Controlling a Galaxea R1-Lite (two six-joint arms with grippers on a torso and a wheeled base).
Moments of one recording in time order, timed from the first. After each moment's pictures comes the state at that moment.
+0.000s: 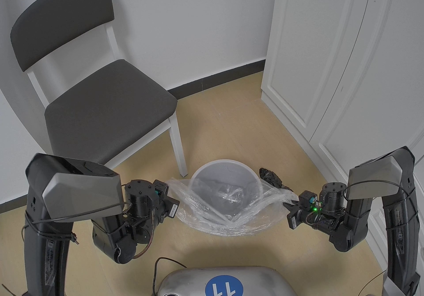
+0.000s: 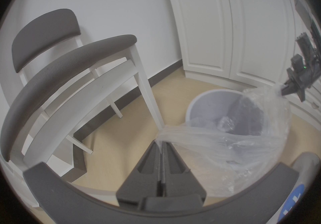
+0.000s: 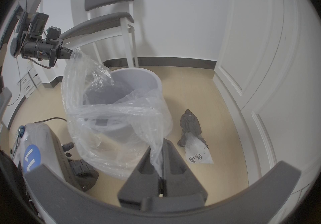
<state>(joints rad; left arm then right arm) -0.50 2.40 -0.62 -1.50 0.32 0.24 0.28 2.49 -0.54 -1.55 0.15 -0.29</state>
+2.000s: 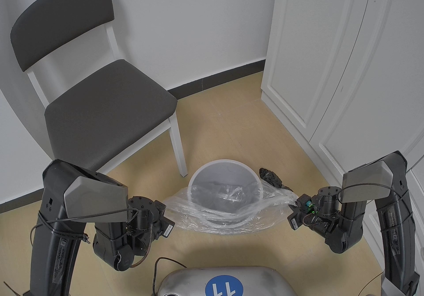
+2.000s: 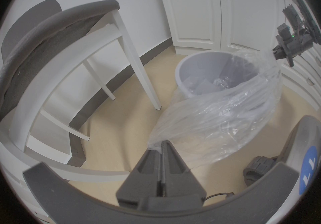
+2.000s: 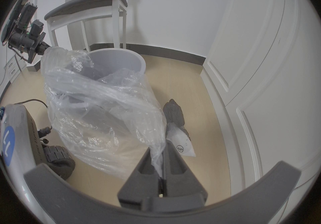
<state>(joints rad) -0.47 2.52 -0.56 -1.48 0.28 0.29 0.28 2.56 -0.58 -1.55 -0.02 -0.39</state>
